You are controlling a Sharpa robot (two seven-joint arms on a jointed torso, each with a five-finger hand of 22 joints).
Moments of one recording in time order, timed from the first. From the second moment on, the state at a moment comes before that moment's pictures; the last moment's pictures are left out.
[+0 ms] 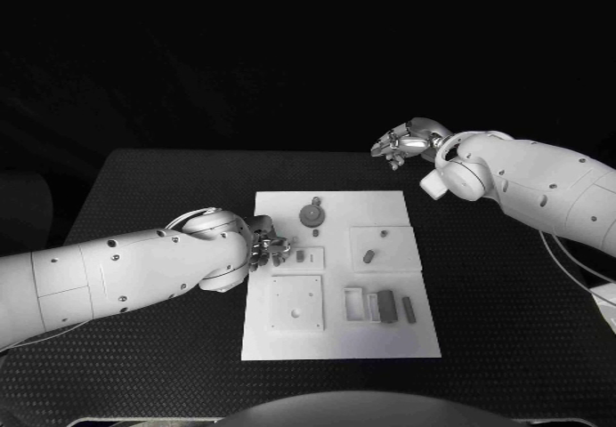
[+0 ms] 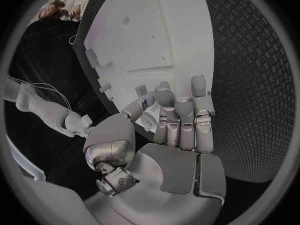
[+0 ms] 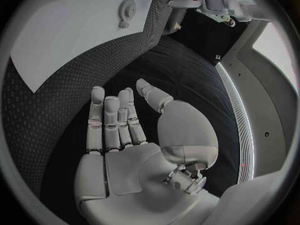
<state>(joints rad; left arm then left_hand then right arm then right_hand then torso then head) 1.27 -0.63 -0.23 1.49 -1.12 -0.12 -0.63 0.65 0.09 0.79 -0.30 0.39 1.13 0.05 0.44 0.65 1.36 -0.08 0.94 0.70 1.20 -0.11 1.32 0.63 0.01 1.22 -0.20 0.30 1.31 1.28 -0.63 0.01 0.92 -0.69 -0.07 0.07 1.02 -0.08 0.64 -0.28 0.05 0.91 0.13 0.38 0.57 0.85 0.04 1.14 0.61 0.97 -0.06 1.34 0.75 0.25 0.89 0.12 0.75 1.31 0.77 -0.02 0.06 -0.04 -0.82</state>
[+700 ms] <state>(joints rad) 1.27 -0.62 -0.23 1.48 -1.13 -0.11 -0.63 0.65 0.02 0.67 -0.26 0.25 1.24 -0.01 0.43 0.65 1.39 -0.11 0.93 0.68 1.18 -0.13 1.31 0.61 0.01 1.22 -0.22 0.28 1.31 1.28 -0.63 0.01 0.92 -0.69 -0.06 0.07 1.02 -0.08 0.64 -0.28 0.05 0.91 0.13 0.38 0.57 0.85 0.04 1.14 0.61 0.96 -0.06 1.34 0.75 0.25 0.89 0.12 0.75 1.31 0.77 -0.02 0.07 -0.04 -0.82</state>
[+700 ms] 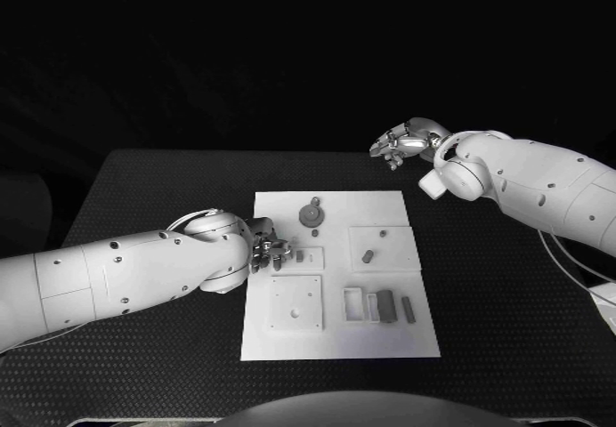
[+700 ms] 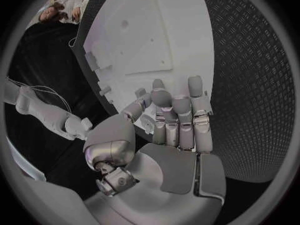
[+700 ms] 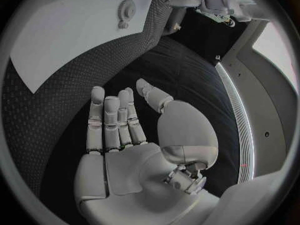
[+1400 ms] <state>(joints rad) 1.26 -0.64 -0.24 1.49 -1.13 -0.09 -0.62 0.65 -0.07 0.65 -0.19 0.09 1.24 -0.01 0.43 0.65 1.37 -0.12 0.93 0.67 1.18 -0.13 1.31 0.60 0.01 1.22 -0.22 0.26 1.31 1.28 -0.63 0.01 0.92 -0.69 -0.06 0.07 1.02 -0.08 0.64 -0.28 0.05 0.91 0.13 0.38 0.57 0.85 0.04 1.14 0.61 0.96 -0.06 1.34 0.75 0.25 0.88 0.12 0.75 1.31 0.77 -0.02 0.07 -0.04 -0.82</state>
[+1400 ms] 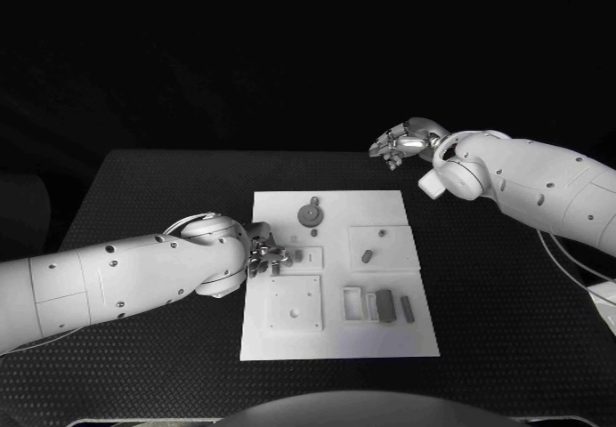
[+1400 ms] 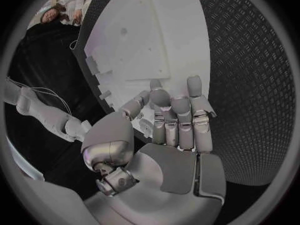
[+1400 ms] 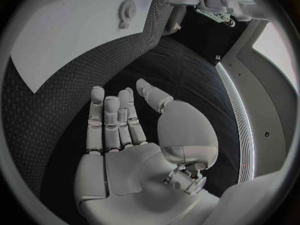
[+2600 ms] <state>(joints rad) 1.35 -0.69 -0.19 1.43 -0.84 -0.17 -0.39 0.92 -0.12 0.69 -0.26 0.09 0.90 0.15 0.36 0.65 1.02 0.06 0.59 0.45 0.86 0.04 1.00 0.42 0.02 0.91 -0.03 0.06 1.17 1.27 -0.63 0.01 0.91 -0.68 -0.07 0.07 1.01 -0.09 0.63 -0.28 0.05 0.89 0.14 0.36 0.57 0.84 0.05 1.13 0.60 0.94 -0.05 1.32 0.74 0.25 0.86 0.12 0.73 1.31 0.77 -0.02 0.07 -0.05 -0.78</state>
